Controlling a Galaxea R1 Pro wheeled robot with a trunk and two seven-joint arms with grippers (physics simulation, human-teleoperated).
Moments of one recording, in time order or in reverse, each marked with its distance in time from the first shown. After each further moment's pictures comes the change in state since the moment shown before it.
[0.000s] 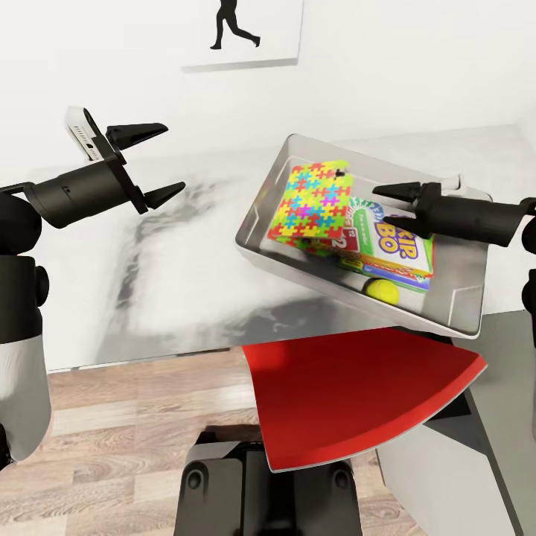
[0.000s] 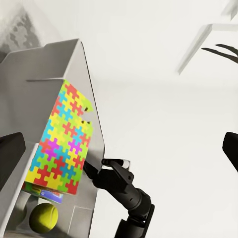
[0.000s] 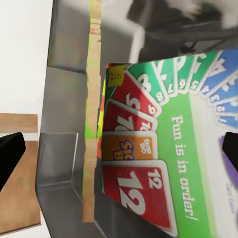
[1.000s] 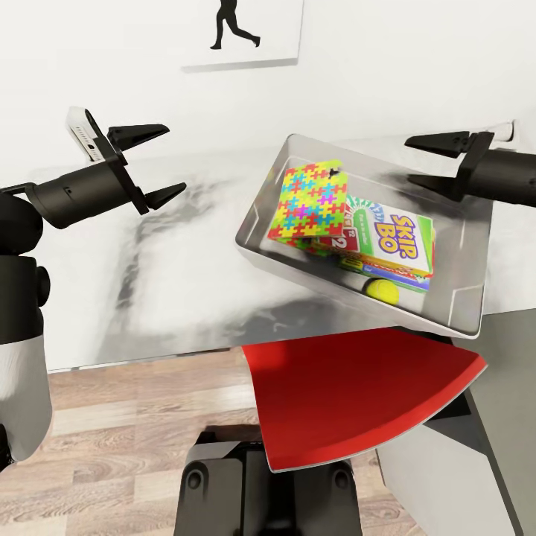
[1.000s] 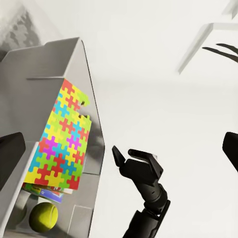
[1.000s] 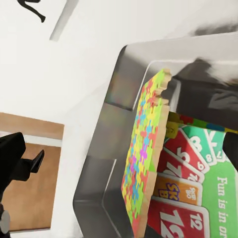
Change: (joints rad) left arm 0.002 -0.003 -0.001 0.000 0.001 0.000 0.003; right arm -0.115 -0.092 0.004 0.000 -0.005 0.000 0.147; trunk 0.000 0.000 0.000
